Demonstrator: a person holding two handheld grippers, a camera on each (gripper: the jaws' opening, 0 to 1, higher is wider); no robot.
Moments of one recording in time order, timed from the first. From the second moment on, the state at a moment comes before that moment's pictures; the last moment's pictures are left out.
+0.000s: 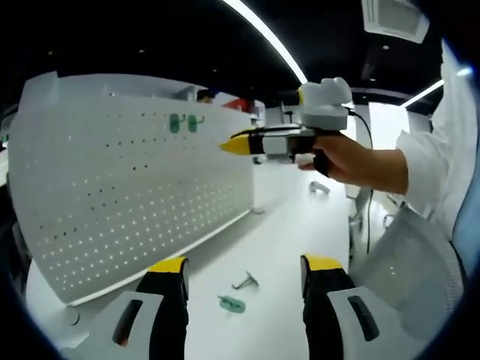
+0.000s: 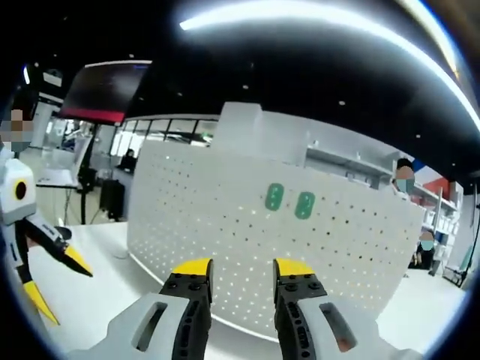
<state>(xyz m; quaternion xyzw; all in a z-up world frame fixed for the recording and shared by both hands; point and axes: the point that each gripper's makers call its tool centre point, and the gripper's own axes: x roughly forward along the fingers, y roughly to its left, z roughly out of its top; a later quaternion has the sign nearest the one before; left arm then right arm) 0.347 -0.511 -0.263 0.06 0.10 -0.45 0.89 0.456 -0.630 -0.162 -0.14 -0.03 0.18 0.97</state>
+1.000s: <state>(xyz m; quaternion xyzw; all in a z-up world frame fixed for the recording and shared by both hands) 0.338 -0.519 -0.242 0.05 0.07 -0.46 0.89 0.419 -0.602 -0.193 -0.15 0.03 0.20 0.97</state>
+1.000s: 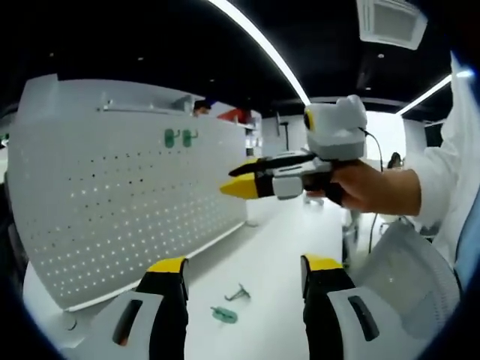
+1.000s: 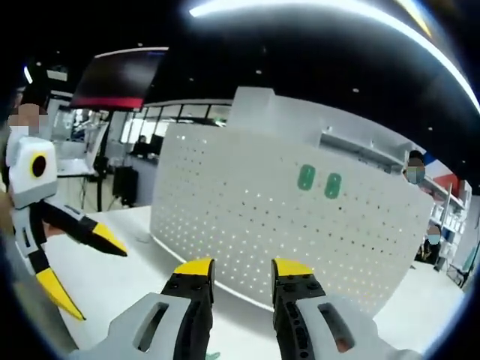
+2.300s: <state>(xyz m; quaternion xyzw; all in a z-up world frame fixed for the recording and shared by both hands) 0.330 -0.501 -0.233 0.05 0.07 -0.43 0.90 0.417 -0.564 -0.261 -0.16 0.12 0.27 0.94</state>
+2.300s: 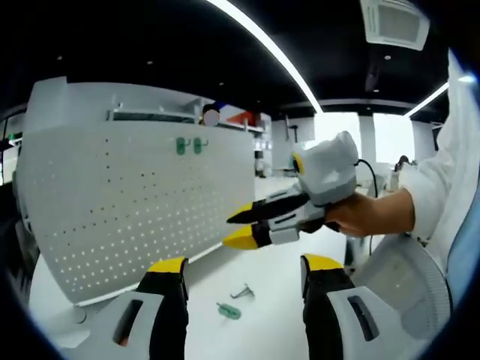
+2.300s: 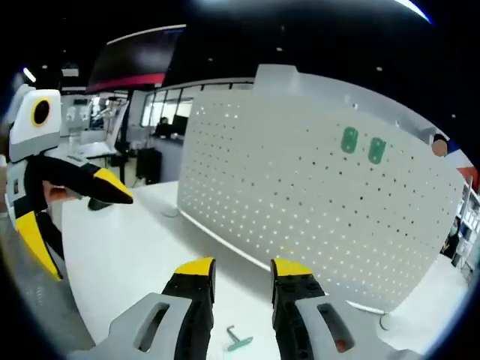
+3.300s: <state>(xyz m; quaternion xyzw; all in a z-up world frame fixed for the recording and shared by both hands) 0.336 -0.500 -0.248 0.06 0.09 -0.43 0.90 0.412 -0.543 -0.326 -0.17 0.21 0.31 0.91</state>
